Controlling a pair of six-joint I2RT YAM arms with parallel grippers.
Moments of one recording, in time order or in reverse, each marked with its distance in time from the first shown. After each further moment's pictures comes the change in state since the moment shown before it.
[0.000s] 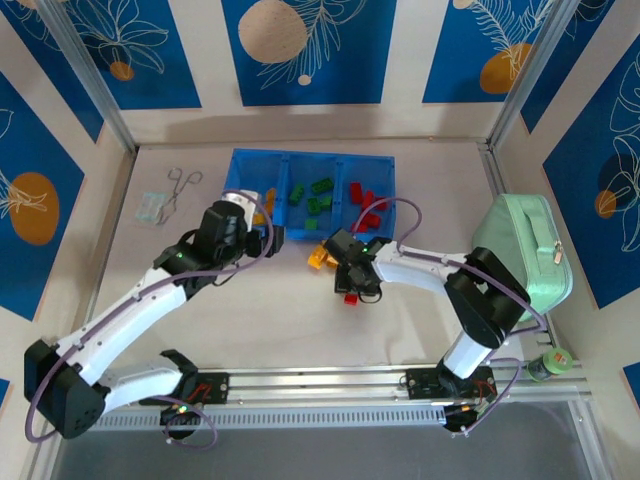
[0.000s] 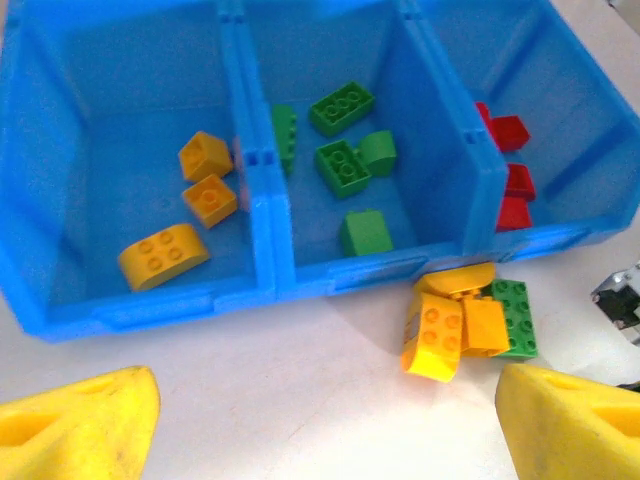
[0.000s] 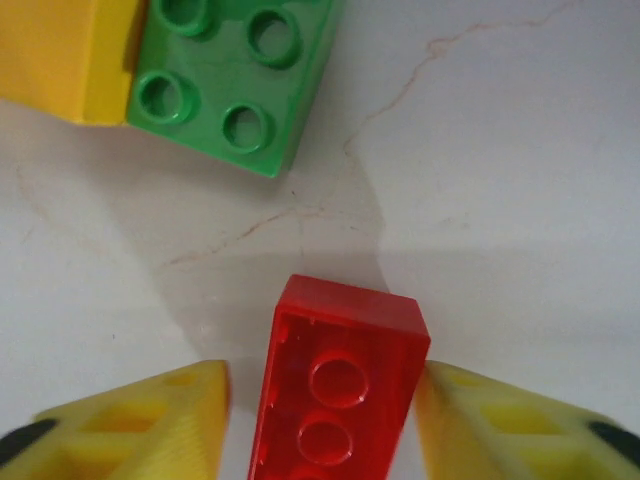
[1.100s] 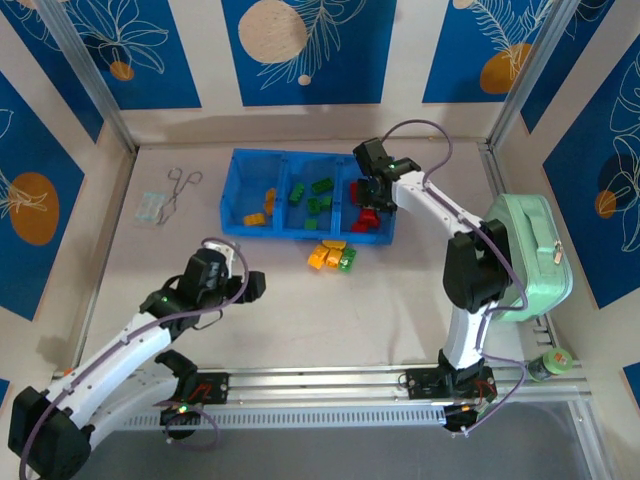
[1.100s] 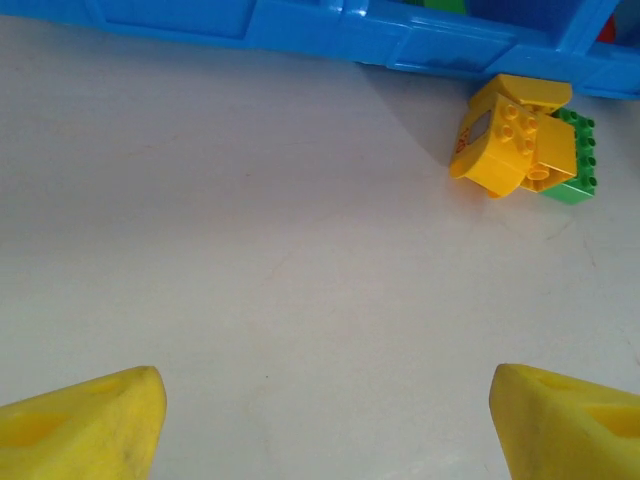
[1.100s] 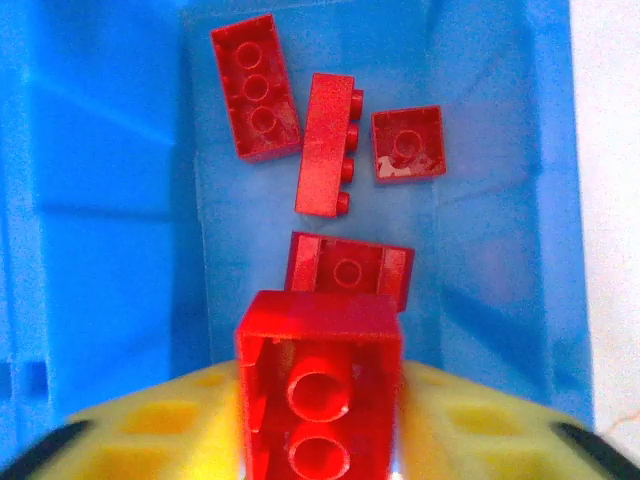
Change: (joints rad) left arm 0.058 -0.278 -0.385 -0.045 0.161 -0.181; right arm -0.365 0.226 0.648 -0.191 0.076 -0.299
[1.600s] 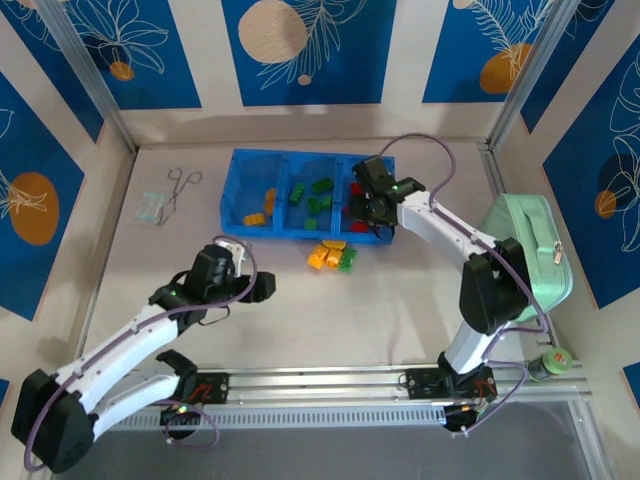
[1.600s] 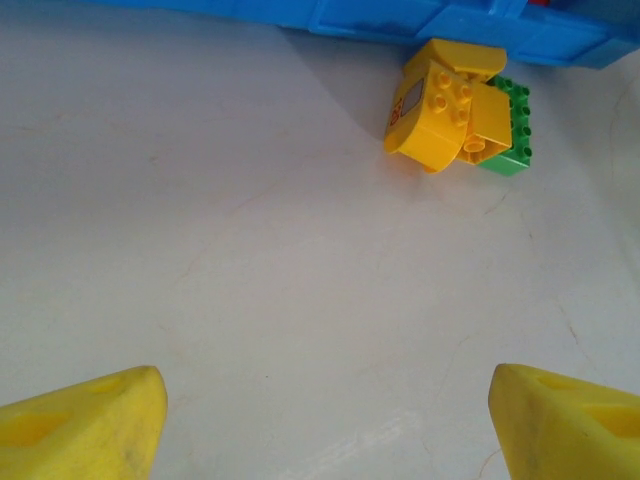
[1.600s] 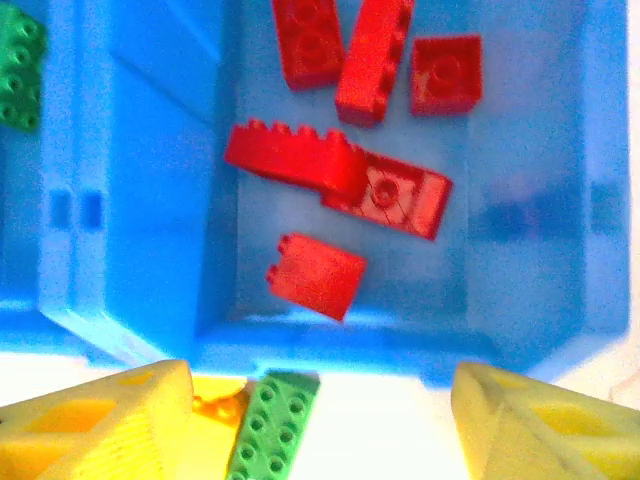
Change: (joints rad) left arm -0.025 0.122 0.013 0.090 0.129 -0.004; right arm 0.064 -0.216 -0.277 0.121 -0.016 0.014
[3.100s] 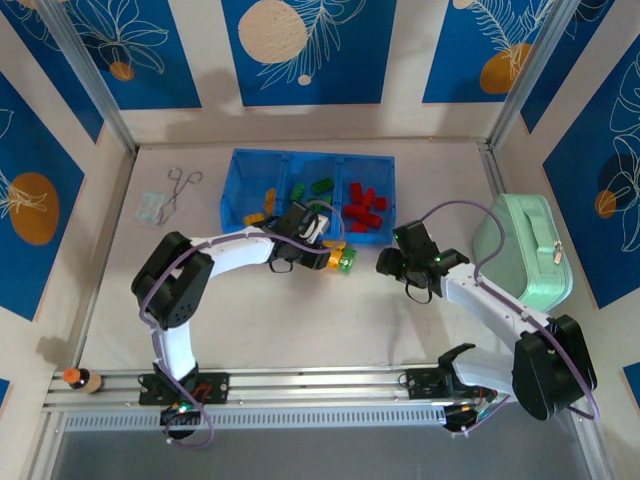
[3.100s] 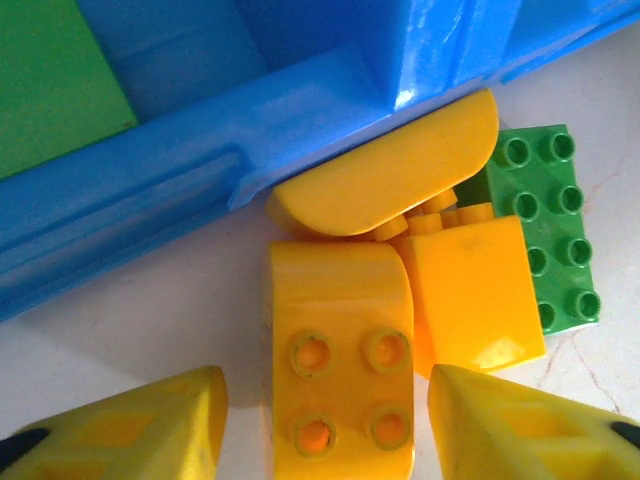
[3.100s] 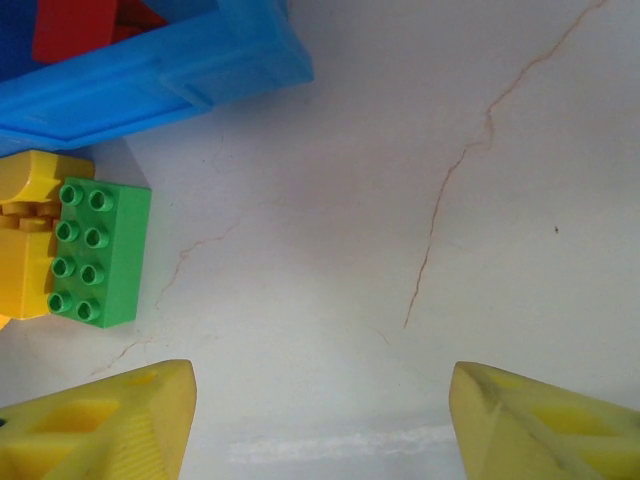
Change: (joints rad) left arm -0.134 0.935 0.626 0.074 -0.013 0.264; right arm -0.052 -0.497 -0.656 0.184 -0.068 0.156
